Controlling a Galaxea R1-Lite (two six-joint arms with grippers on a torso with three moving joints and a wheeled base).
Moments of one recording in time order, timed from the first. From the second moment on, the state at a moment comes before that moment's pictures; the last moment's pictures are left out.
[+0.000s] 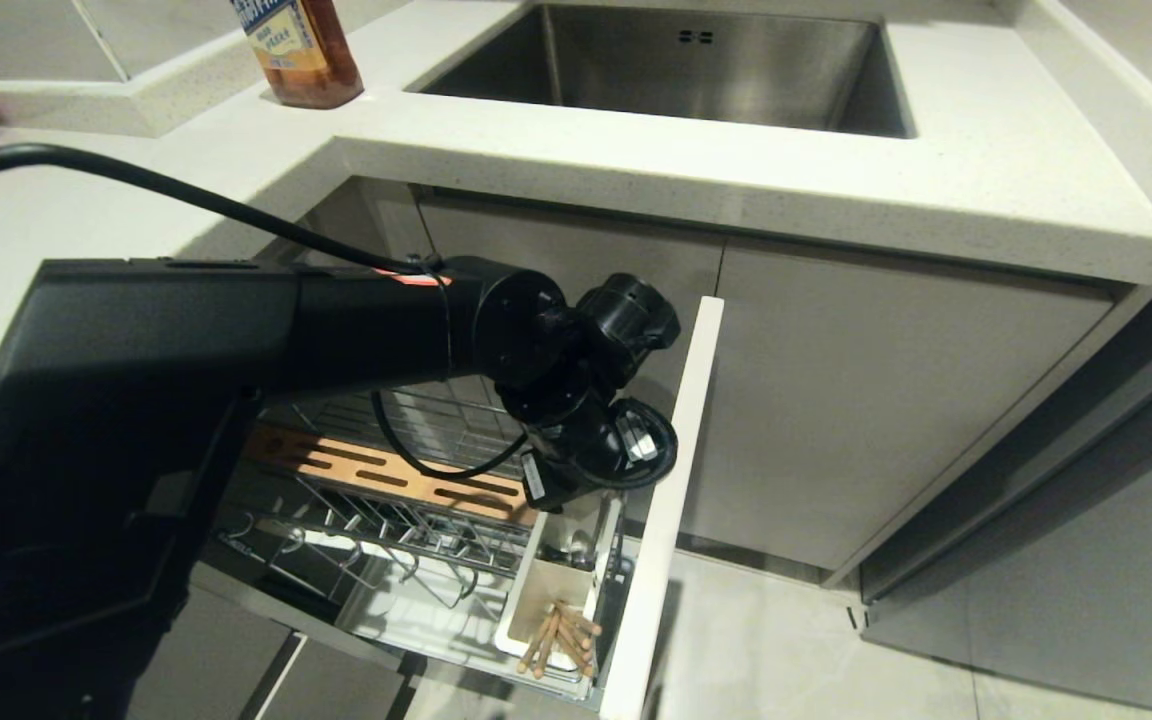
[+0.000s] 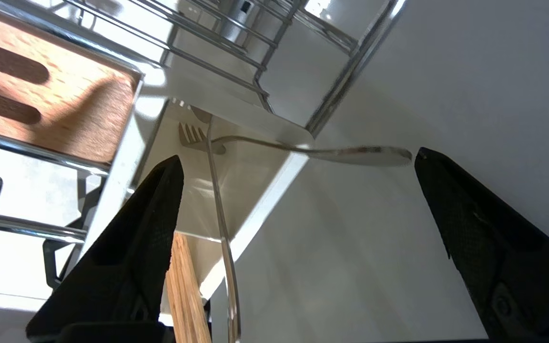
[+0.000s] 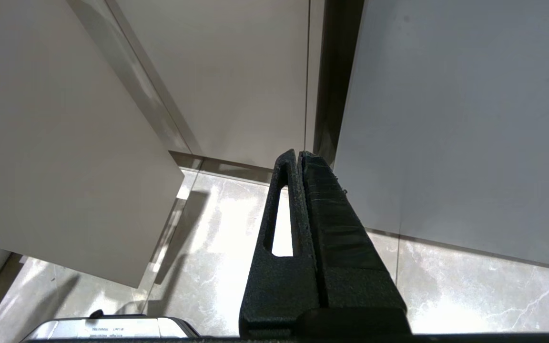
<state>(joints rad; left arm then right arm) -0.78 2.19 -1.95 0.82 0.24 -0.94 0.00 0.00 0.00 0.00 0.00 0.05</state>
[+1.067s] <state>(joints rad) -0.79 2.19 -1.95 0.83 0.26 -0.93 0.00 0.00 0.00 0.00 0.00 0.06</state>
